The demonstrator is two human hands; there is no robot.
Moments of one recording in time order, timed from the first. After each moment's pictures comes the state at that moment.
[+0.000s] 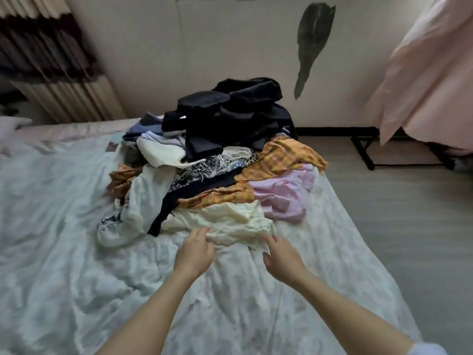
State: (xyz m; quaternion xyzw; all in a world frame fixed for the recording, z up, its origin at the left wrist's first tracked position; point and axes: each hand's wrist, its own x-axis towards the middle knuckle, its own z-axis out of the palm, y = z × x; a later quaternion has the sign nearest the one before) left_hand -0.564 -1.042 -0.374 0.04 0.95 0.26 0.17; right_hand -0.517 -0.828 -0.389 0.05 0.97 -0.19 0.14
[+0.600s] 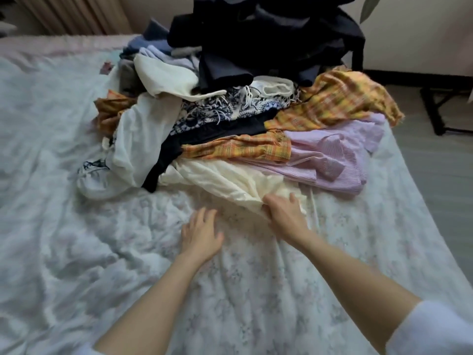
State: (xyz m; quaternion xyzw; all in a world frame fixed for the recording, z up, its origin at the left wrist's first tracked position) left_hand -0.600 -1.050 -0.551 -0.02 0.96 0.17 0.23; right_hand -0.625 -0.846 -0.527 -0.07 0.98 -0.18 0.11
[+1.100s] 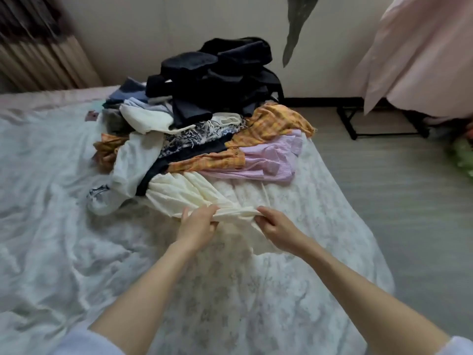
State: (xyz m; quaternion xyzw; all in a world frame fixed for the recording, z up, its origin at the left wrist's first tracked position) left_hand -0.531 -1.043 -0.384 0.17 0.95 0.20 0.16; right_hand -0.462 -0.850 -0.337 0.02 0.88 -0.47 0.10
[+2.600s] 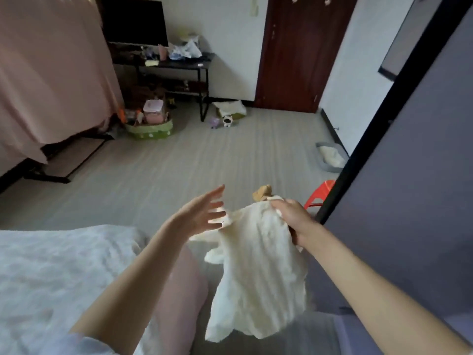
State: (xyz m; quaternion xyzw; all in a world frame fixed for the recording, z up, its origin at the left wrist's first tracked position) left_hand -0.011 -0.754 -0.170 0.34 0.53 0.29 0.72; right_hand 0.189 -0.799 -0.151 0.55 0.35 -0.62 -0.44
